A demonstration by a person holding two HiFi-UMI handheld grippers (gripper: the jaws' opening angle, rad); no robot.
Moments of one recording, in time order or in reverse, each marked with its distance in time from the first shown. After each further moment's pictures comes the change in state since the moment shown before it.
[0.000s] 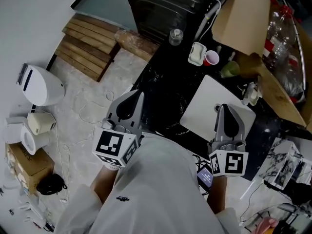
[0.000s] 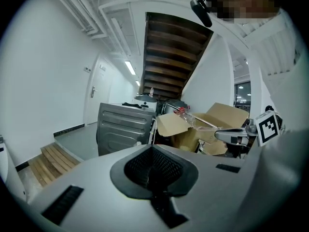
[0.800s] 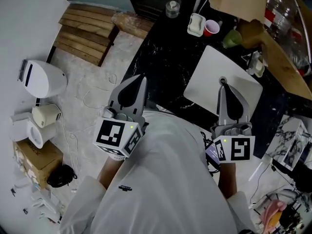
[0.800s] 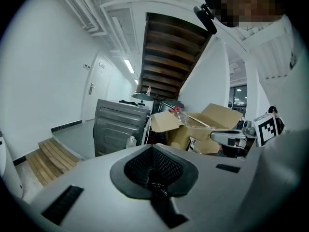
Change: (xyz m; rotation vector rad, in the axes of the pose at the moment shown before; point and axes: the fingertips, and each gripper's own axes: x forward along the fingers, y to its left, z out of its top) left arm -0.031 -0.037 -0.020 -0.024 0.009 -0.037; right arm -0.041 0.022 -0.008 0.013 -0.020 0.060
